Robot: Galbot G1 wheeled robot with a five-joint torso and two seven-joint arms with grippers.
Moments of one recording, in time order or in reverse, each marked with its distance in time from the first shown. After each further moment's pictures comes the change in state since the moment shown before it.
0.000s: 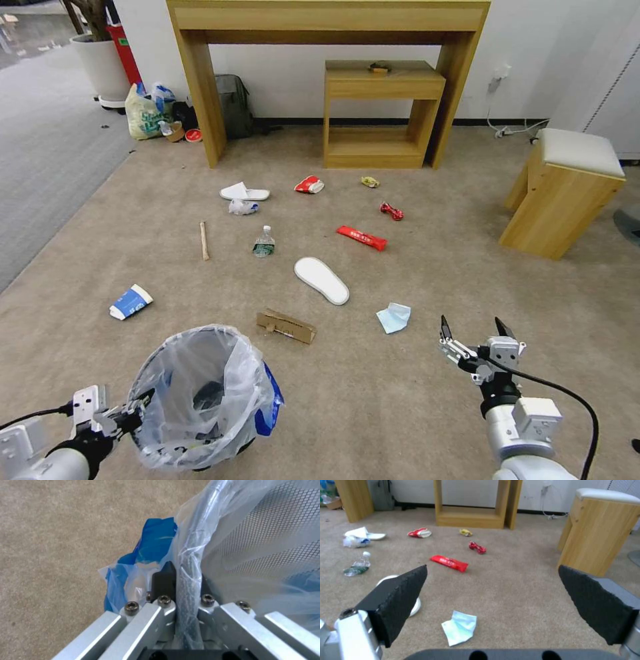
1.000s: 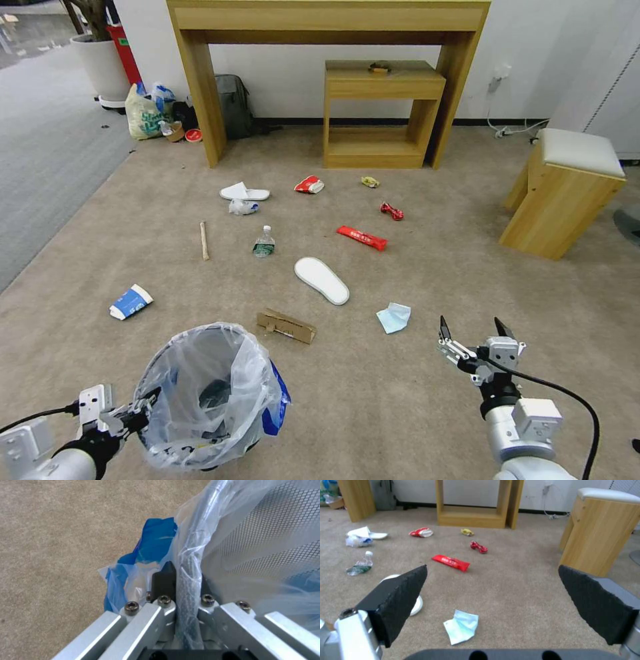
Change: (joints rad) left arm 0.005 -0.016 0.020 -0.005 0.013 0.000 0.010; right arm -0.012 0.001 -0.006 0.014 -0.001 -0.004 -0.001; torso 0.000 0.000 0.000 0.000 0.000
